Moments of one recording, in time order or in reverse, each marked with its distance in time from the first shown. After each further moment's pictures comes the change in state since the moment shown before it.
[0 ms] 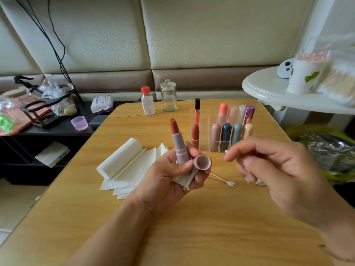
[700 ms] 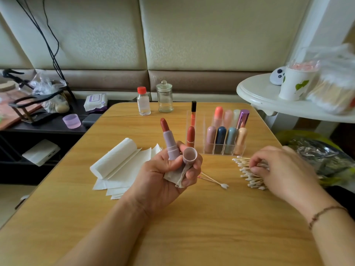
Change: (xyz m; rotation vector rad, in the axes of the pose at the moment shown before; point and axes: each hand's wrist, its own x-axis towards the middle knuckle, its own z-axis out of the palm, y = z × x) left_hand 0.003 0.002 0.001 -0.160 -0.053 0.028; right_hand 0.006 0.048 -0.034 -1.146 0.006 0.585
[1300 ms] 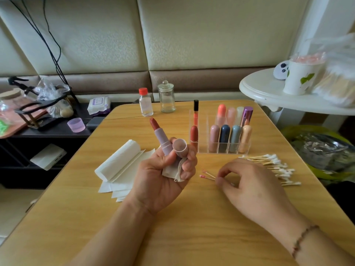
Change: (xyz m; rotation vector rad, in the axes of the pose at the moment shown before) left_hand -0.002 0.006 -0.003 -0.074 0.052 0.074; right_hand -0.030 -0.054 0.028 0.399 0.107 -0.183
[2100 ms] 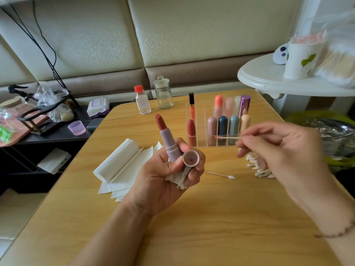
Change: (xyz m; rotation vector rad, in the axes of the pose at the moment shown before) left_hand -0.003 -0.005 0.006 0.191 -0.073 -0.074; right_hand 0.008 0.013 -0.037 0.853 0.249 0.023
